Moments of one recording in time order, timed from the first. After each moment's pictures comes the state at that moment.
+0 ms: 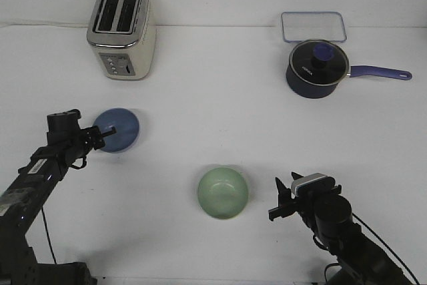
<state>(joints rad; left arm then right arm) 0.12 1.47 0.88 -0.13 0.10 -0.25 0.63 0.60 0.53 -0.40 0.16 0.26</state>
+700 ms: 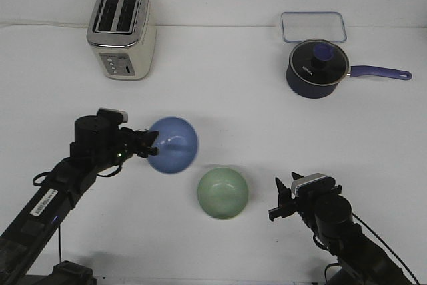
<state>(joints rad) -0.31 1.18 0.90 -0.18 0.37 -0.23 0.63 0.60 0.53 -0.40 0.16 0.26</state>
